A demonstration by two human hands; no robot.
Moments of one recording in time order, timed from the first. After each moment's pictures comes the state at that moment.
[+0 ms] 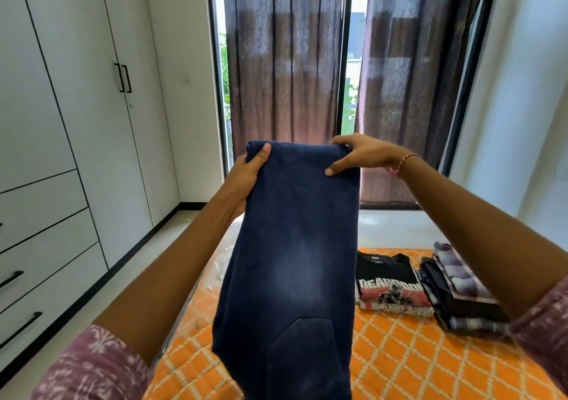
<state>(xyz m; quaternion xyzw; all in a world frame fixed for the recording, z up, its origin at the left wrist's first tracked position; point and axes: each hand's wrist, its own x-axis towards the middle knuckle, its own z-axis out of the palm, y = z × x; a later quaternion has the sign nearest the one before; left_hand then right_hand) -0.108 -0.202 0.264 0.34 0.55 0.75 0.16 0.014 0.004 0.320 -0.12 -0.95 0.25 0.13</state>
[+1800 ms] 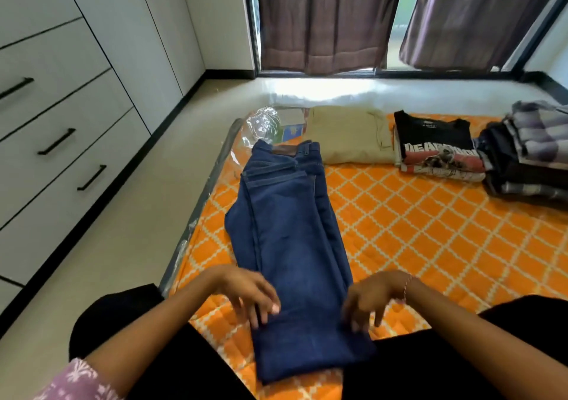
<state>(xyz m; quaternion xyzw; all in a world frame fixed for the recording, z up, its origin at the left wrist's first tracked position) -0.038 -0.367 -0.073 0.31 0.69 0.07 0.65 0.118 -0.154 -0.074 -0.07 -0.80 0.28 -0.52</state>
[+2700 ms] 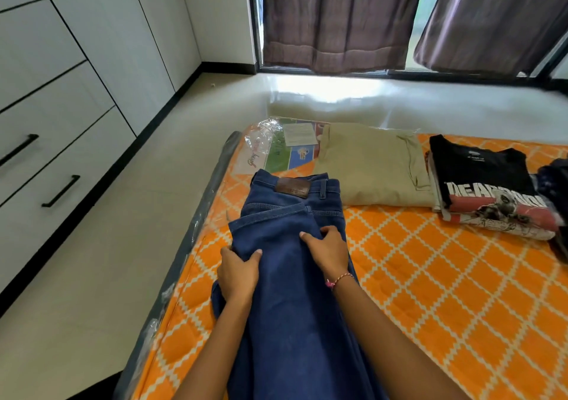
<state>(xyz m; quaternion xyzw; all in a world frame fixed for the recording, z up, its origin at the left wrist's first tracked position) -0.160 -0.268 -0.110 -0.09 0.86 0.48 0.12 -0.112 -0.125 -0.108 -0.46 -0.73 0.51 0.05</state>
